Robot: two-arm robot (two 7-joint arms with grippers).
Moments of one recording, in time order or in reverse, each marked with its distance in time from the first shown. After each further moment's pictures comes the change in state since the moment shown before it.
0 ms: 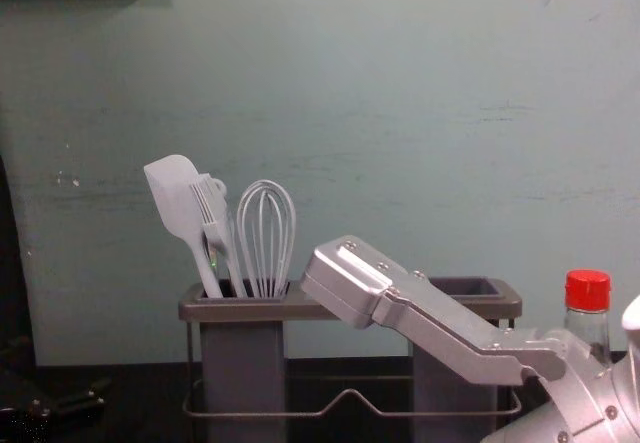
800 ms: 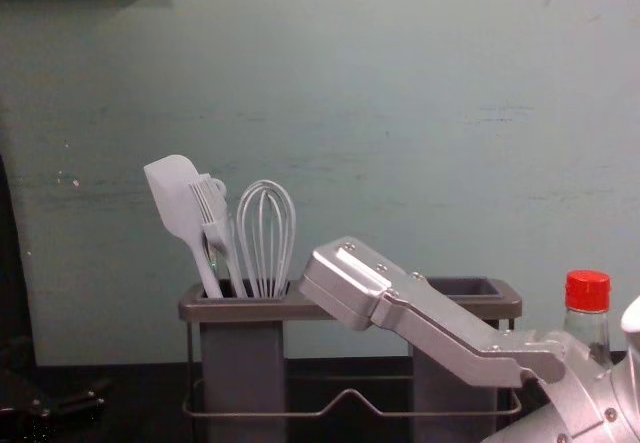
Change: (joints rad) left arm 0.000 0.000 0.000 0.000 0.000 0.000 0.000; right arm -0.001 -0.001 -0.001 0.001 -0.005 -0.003 0.003
